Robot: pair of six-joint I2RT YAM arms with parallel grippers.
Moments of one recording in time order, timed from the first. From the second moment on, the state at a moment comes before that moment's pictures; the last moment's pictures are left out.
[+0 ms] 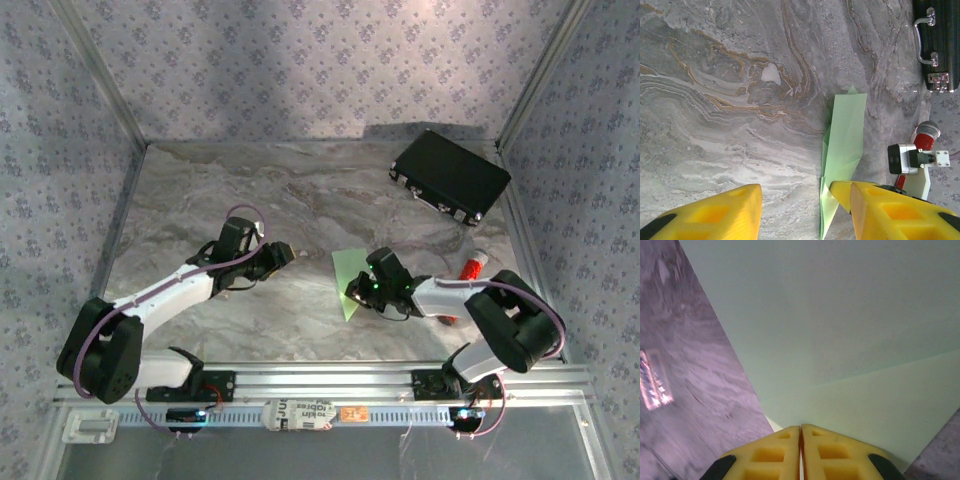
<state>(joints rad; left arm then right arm) -0.52 1.30 0.66 -0.13 0.35 -0.97 0.68 1.48 0.47 0.15 -0.26 1.15</state>
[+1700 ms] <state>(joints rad) -0.78 2.01 1.20 -0.16 0.53 -0.88 0.51 1.05 0.40 -0.23 -0.18 1.06</state>
